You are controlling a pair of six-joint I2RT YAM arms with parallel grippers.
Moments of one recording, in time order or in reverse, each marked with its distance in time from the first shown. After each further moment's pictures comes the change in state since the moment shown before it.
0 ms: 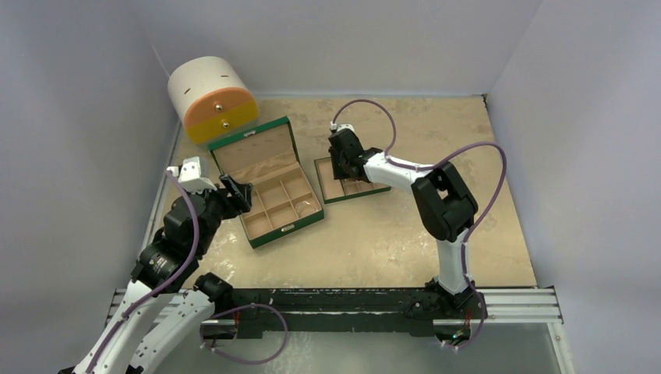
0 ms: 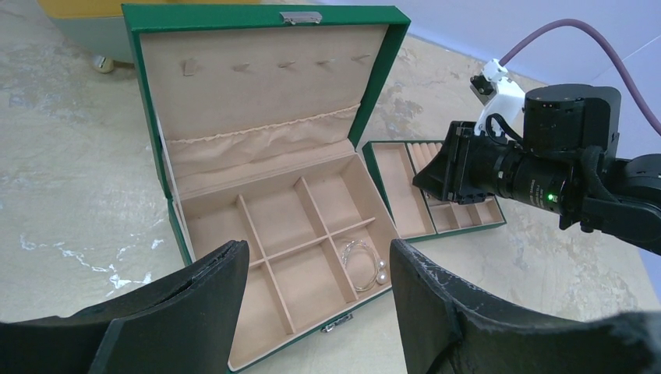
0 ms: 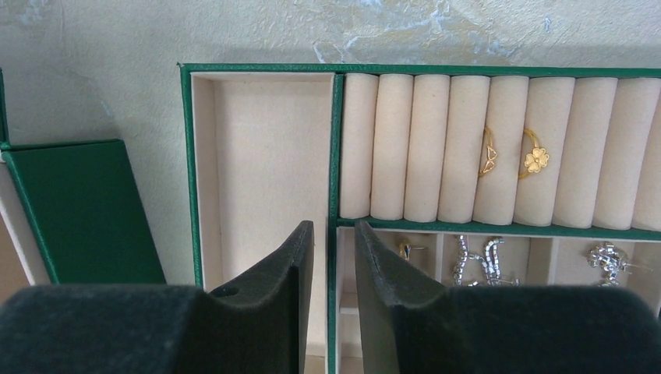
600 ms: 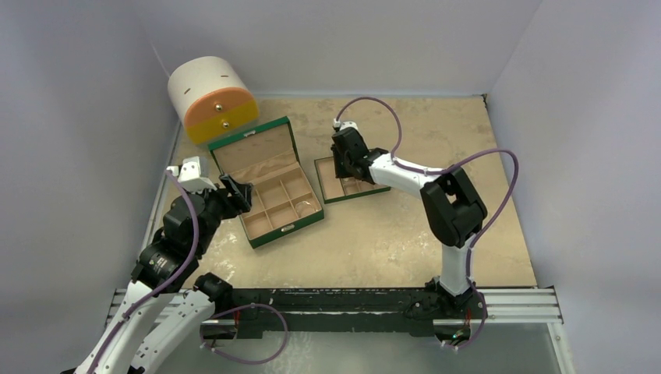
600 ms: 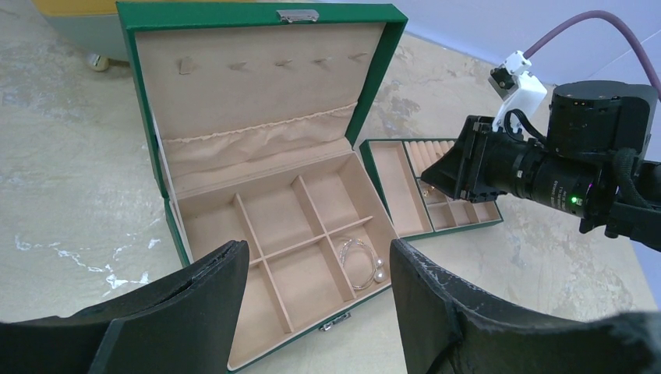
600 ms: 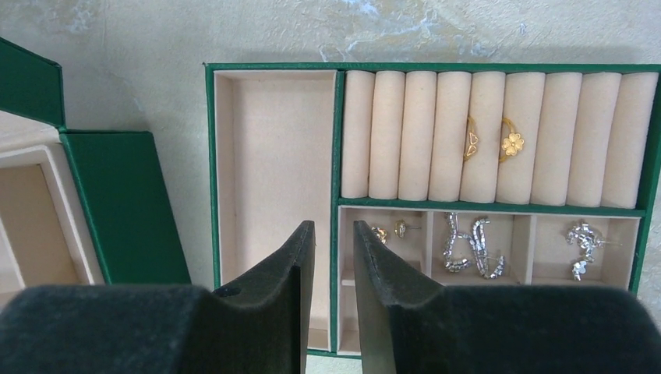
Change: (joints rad) left arm 0.019 0.000 0.000 0.001 0.026 0.000; right arm 0.002 -0.082 -0.048 0.016 -0.002 0.005
